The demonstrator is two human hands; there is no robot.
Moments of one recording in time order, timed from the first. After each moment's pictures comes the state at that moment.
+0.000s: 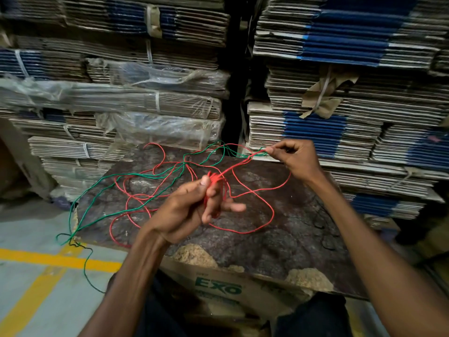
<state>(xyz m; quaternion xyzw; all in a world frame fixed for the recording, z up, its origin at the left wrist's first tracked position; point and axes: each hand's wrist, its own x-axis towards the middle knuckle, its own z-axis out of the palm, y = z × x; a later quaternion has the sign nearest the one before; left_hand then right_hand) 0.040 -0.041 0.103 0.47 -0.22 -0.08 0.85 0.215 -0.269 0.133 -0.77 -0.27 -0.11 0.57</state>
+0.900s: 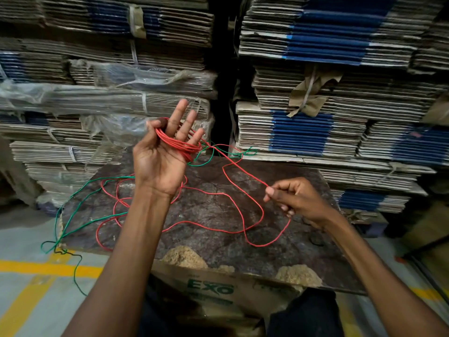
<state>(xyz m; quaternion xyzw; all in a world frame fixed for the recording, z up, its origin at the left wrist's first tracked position) 0.095 -0.028 0.160 0.21 -0.22 0.11 0.95 0.135 -0.312 0.109 -0.75 -0.26 0.13 0.59</state>
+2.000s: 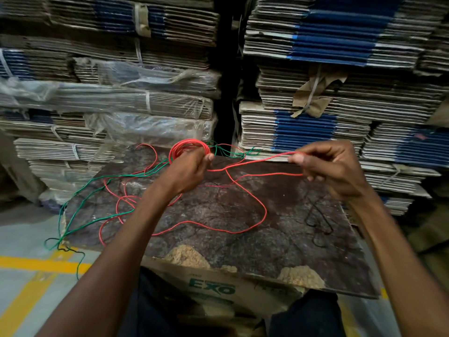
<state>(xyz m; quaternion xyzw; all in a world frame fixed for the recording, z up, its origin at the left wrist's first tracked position) 0.134 -0.016 0.116 0.93 -0.13 0.21 0.26 0.134 -0.325 0.178 -0.71 -0.34 -0.07 0.61</state>
